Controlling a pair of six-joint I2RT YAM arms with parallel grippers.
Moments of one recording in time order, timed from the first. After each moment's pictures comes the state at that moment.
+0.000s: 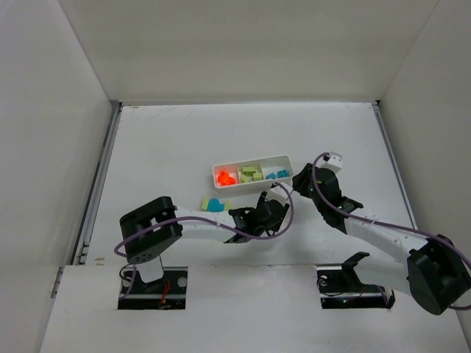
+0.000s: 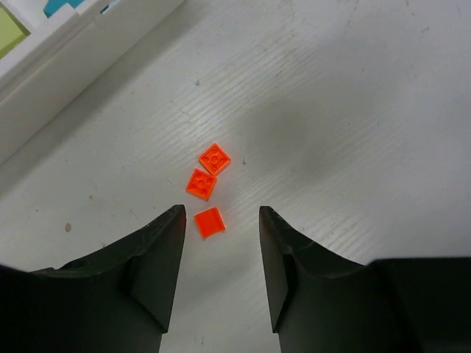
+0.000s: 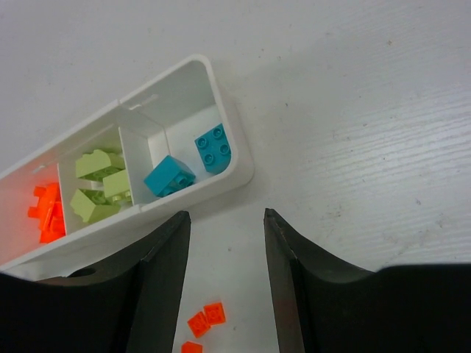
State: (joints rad) left arm -1.23 1.70 0.89 0.13 -0.46 -0.42; right arm 0.54 1.12 0.51 0.12 0.40 0.69
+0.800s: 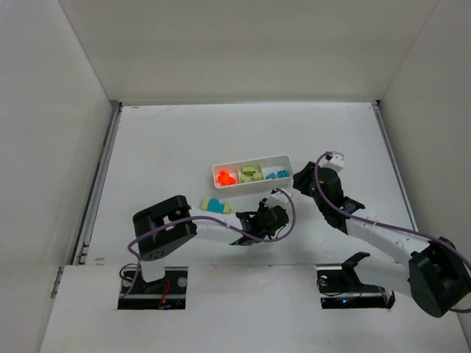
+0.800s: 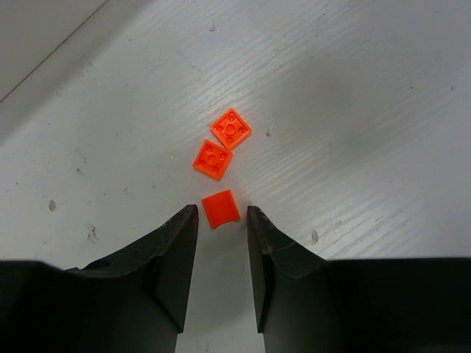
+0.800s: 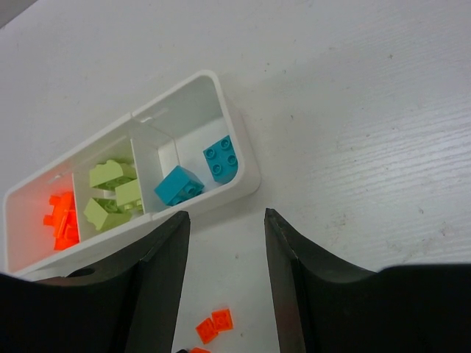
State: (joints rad) left arm -1.25 1.80 0.92 0.08 -0.51 -0.47; right arm 0.53 1.10 0.50 0.14 0.40 0.70
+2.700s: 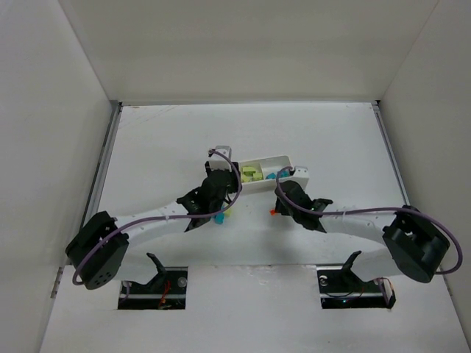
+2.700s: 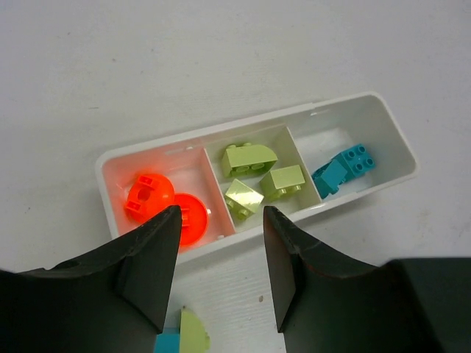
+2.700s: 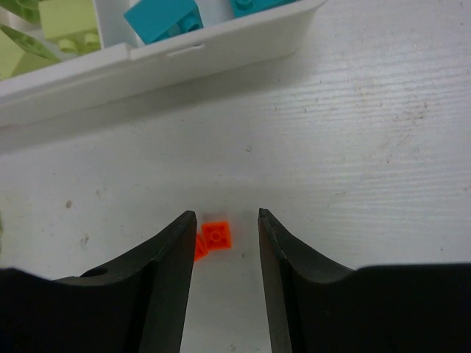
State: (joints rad) left arm -0.86 1.33 0.67 0.29 -0.55 -0.43; right arm 0.81 1.35 0.59 -0.05 0.48 0.73
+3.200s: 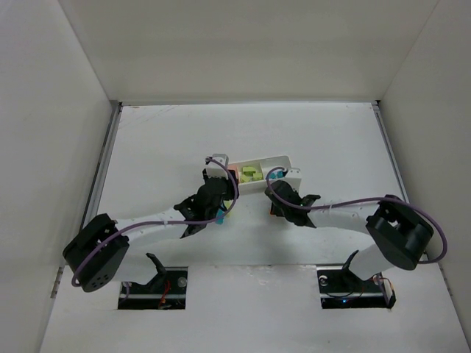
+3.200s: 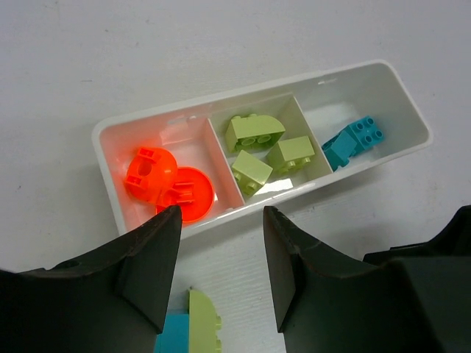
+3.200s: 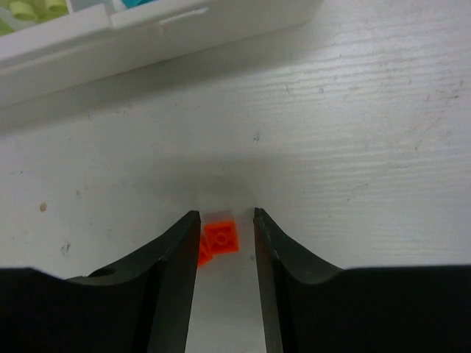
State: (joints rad) left arm -0.86 1.30 0.55 0.38 -0.52 -0.43; right arm 0.84 1.49 0.68 -0.14 0.49 0.78
